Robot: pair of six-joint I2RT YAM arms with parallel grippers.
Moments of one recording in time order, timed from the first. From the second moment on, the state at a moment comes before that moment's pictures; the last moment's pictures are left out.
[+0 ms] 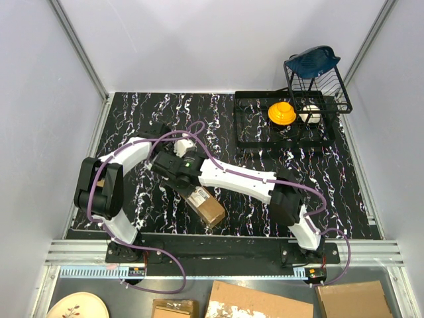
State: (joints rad) left arm -0.27 1.68 1.09 -0.74 0.41 0.64; right arm 1.20 2.12 2.00 -1.04 0.20 0.11
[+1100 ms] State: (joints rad) left arm -0.26 1.68 1.09 -0.73 0.42 0.67; right arm 1.20 2.11 1.98 -0.97 0.22 0.12
